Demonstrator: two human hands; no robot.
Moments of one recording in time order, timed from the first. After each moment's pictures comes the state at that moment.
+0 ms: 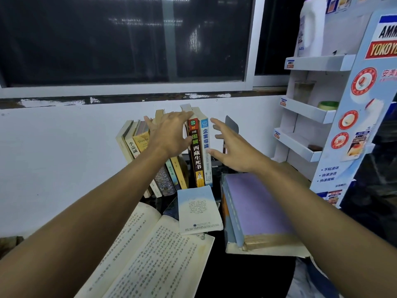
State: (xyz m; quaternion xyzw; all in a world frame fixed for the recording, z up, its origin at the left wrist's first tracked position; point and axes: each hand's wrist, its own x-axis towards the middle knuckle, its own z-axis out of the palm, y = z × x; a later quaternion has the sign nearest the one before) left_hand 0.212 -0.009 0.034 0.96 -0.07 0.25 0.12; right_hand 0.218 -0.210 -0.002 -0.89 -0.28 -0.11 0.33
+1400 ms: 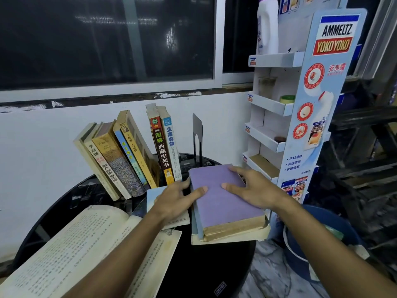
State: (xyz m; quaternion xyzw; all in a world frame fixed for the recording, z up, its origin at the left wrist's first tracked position) left_hand 0.145 -0.079 -0.090 0.87 -0.11 -0.07 0.48; right_hand 0.137 -0.328 -0.066 -0.93 -0.10 -0.02 0.34
